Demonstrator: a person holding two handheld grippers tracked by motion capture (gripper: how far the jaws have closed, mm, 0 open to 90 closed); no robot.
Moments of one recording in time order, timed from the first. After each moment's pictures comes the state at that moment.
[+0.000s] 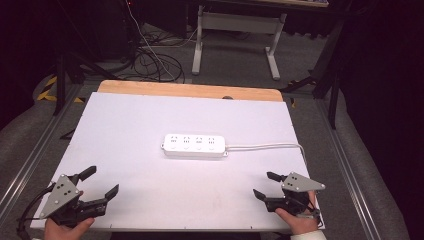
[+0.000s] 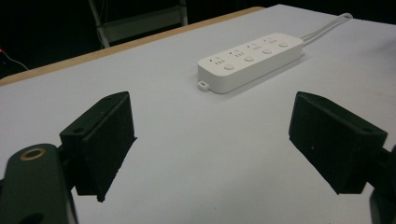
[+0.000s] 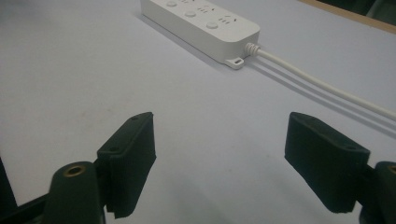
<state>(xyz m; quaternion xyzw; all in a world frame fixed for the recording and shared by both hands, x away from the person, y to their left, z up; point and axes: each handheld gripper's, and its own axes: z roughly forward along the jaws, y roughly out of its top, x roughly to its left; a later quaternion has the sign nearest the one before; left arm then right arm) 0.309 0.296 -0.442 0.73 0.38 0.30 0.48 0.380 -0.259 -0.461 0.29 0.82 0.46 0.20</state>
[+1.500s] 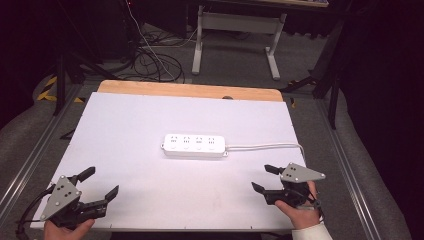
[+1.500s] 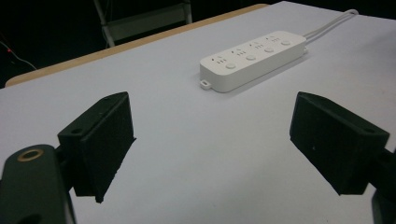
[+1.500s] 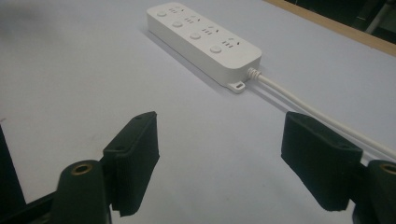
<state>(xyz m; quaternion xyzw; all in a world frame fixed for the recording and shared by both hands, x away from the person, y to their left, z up) 0.304 0.293 -0.438 0.73 0.38 0.31 0.48 0.390 -0.247 -0.429 0.27 0.83 0.45 0.19</state>
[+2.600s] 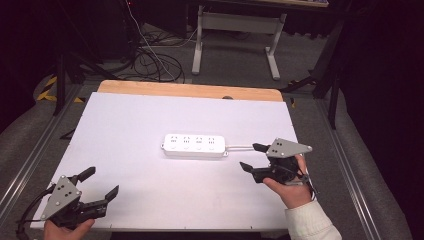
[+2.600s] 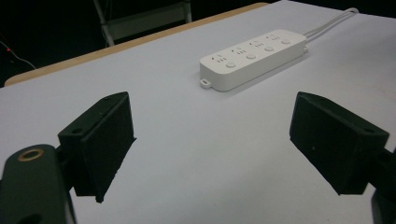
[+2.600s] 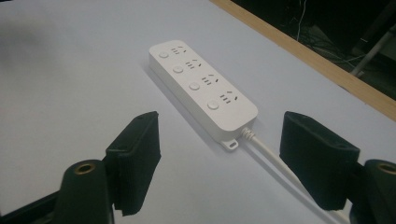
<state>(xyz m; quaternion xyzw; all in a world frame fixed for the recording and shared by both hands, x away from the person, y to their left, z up) 0.305 0.293 -0.438 0.73 0.38 0.31 0.47 0.424 -0.205 -0.377 0.23 0.84 0.44 0.20</state>
